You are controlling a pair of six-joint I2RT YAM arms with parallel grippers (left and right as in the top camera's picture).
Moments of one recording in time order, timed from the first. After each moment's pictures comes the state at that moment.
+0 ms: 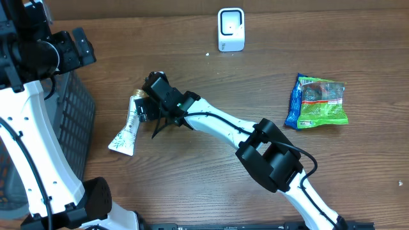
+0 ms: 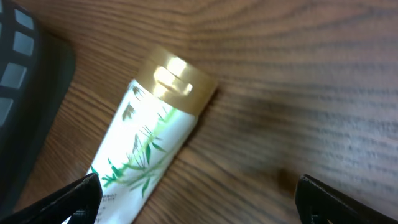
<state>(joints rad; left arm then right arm) 0.26 1.75 2.38 -1.58 0.04 -0.14 0.90 2.40 1.92 -0.37 -0.05 0.58</state>
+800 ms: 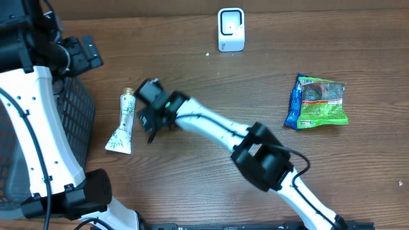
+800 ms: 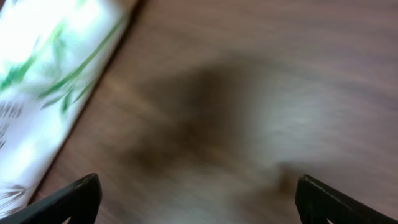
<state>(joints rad) 0.22 1.81 2.32 -1.61 0.00 -0.21 0.90 2.47 2.14 -0.75 0.04 0.42</state>
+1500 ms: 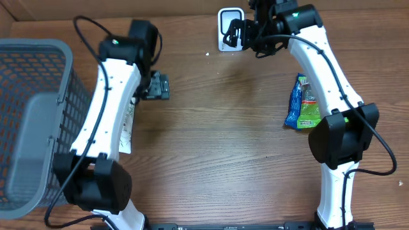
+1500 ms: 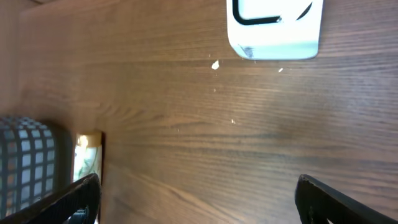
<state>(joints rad) -0.14 1.83 1.70 -1.35 -0.25 -0.31 0.28 2.23 2.25 -1.05 -0.42 0.36</state>
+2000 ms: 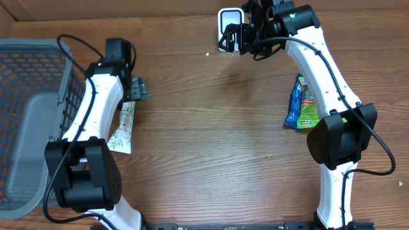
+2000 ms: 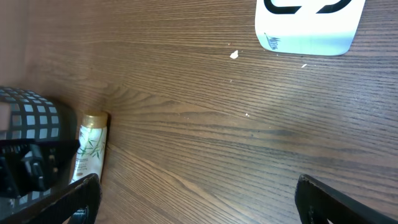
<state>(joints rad) 0.04 1.83 1.41 -0.86 -0.32 -0.16 0.30 2.23 2.25 -1.06 -0.46 0.29</state>
